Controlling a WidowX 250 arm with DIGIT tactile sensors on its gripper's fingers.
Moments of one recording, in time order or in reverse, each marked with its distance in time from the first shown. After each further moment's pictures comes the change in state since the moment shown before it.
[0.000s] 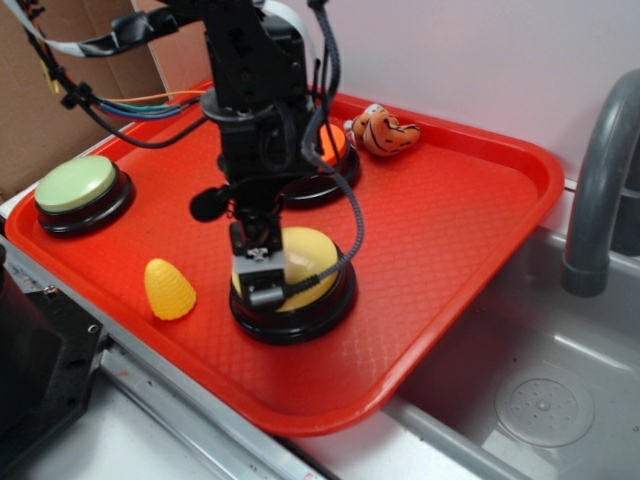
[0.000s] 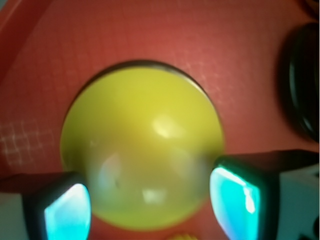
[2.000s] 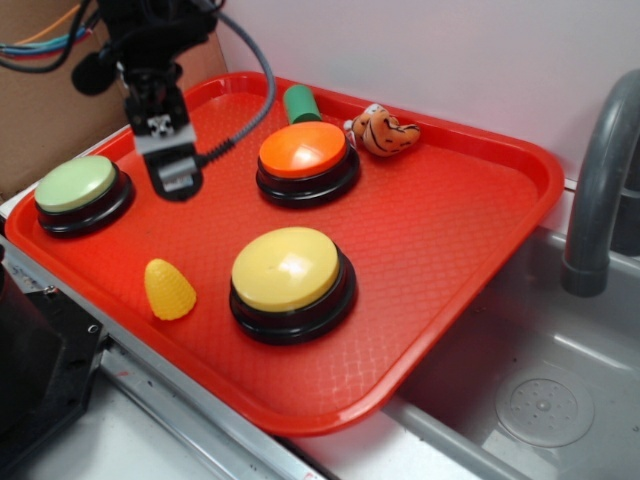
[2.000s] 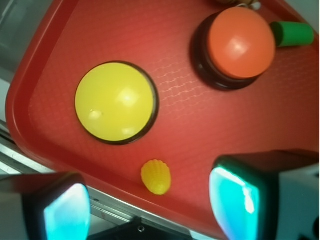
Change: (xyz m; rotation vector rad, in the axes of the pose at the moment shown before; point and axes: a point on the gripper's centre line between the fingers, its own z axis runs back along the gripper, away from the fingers) arm -0.042 0.019 0.091 0.042 -0.049 0.177
